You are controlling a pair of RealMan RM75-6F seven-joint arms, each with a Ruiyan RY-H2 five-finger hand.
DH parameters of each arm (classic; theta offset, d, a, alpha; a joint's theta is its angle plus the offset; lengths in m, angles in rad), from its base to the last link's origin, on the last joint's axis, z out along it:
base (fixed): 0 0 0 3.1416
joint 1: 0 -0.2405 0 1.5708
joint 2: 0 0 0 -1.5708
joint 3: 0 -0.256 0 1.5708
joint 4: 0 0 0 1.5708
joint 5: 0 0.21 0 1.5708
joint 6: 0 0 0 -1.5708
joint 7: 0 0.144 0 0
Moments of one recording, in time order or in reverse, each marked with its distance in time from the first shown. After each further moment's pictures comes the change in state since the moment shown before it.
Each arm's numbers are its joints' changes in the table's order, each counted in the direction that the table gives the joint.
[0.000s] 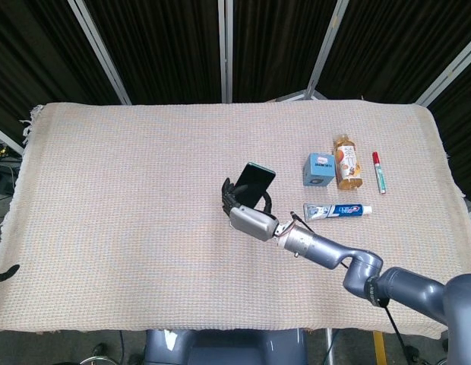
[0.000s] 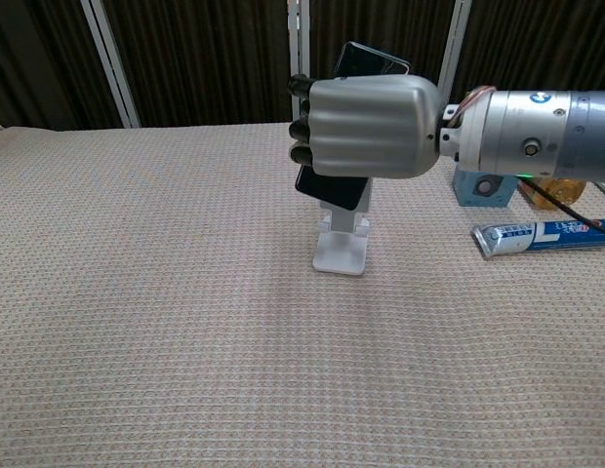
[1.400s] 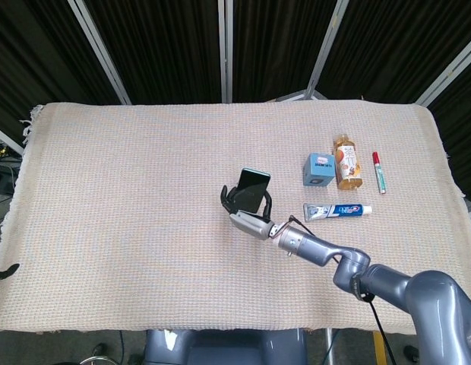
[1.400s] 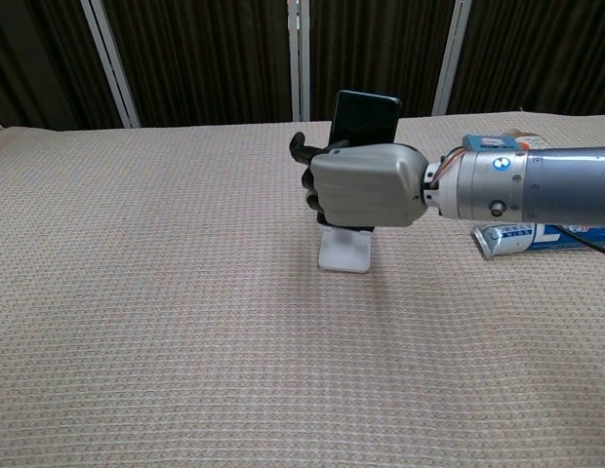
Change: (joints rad) left arm 0.019 -0.023 0.008 0.030 -0.045 0.040 0.025; right arm -0.049 -0.137 0.106 0.219 0.028 0.024 -0.136
